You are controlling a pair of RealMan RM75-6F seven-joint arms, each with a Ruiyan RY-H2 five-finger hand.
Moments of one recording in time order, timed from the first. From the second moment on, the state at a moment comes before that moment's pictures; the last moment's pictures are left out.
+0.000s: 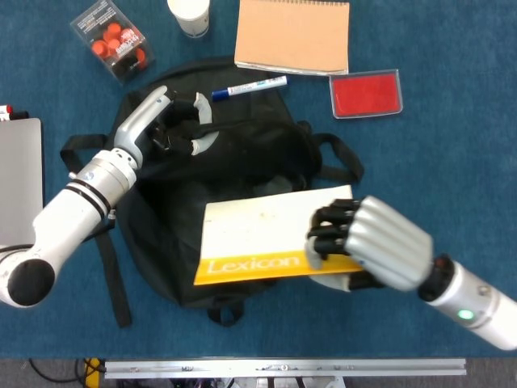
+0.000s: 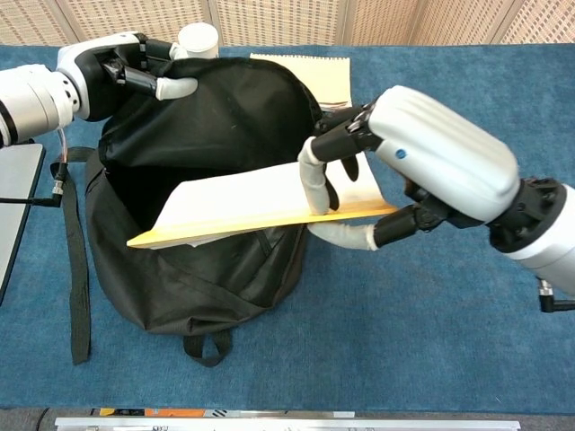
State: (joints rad) left arm -0.71 -1.17 -0.35 -1.84 0.94 0.61 -0.80; right arm 0.52 -1.42 0.02 -1.80 -2.00 1.26 0.08
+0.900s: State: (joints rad) left arm -0.64 -1.11 -0.44 -1.81 0.97 0.46 -0.90; right arm 0.65 -1.84 0.06 -1.36 -1.96 1.29 -0.05
